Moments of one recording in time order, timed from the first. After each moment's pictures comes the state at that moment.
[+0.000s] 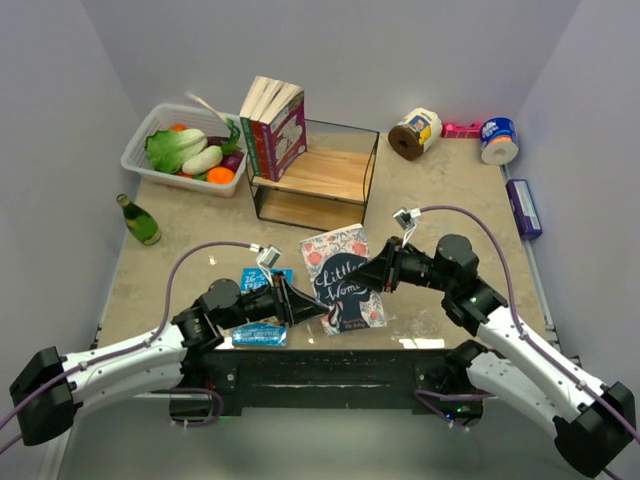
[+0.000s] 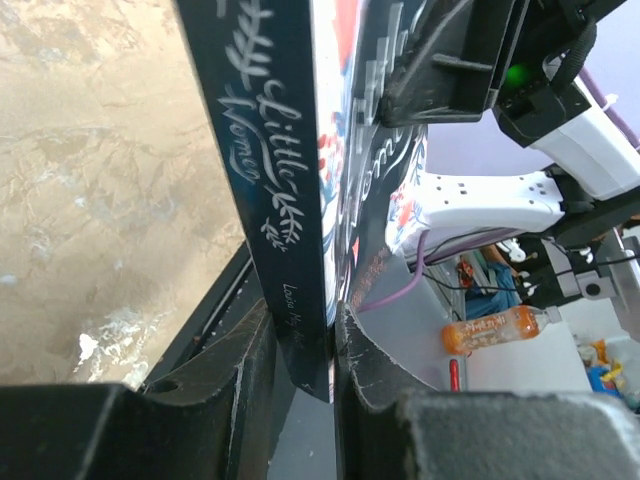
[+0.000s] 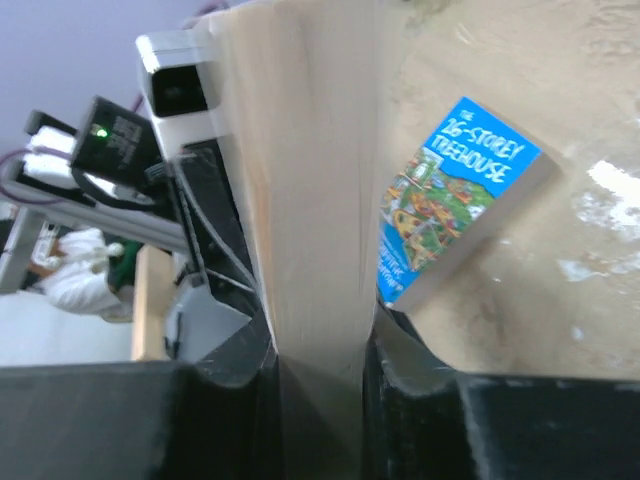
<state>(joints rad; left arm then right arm) -0.97 0.76 0.27 0.45 0.26 -0.91 0.59 0.79 0.55 0.10 -0.63 0.81</state>
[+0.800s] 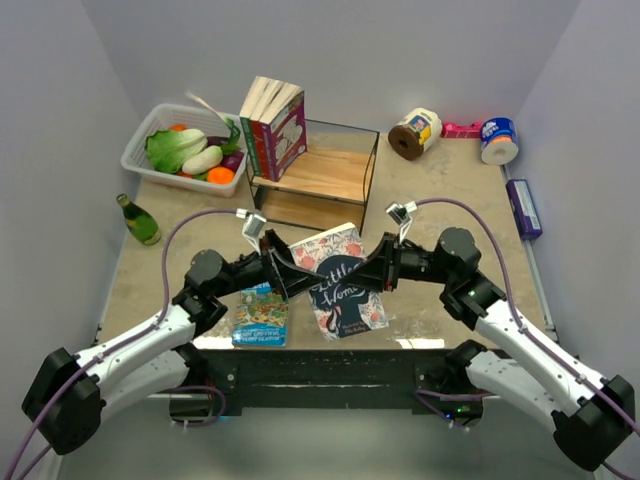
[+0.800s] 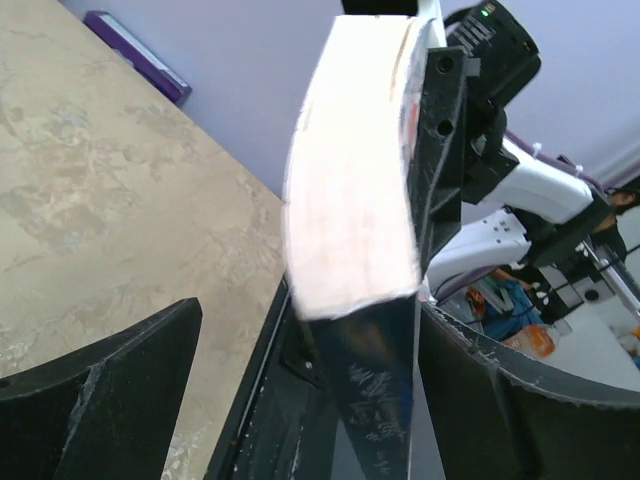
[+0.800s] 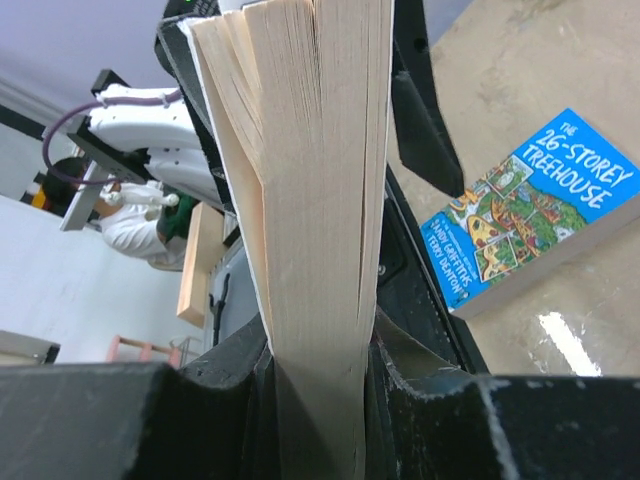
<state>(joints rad) -0.67 0.89 0.40 0.68 0.56 -0.84 0.59 0.81 0.61 0.18 -0.79 0.85</state>
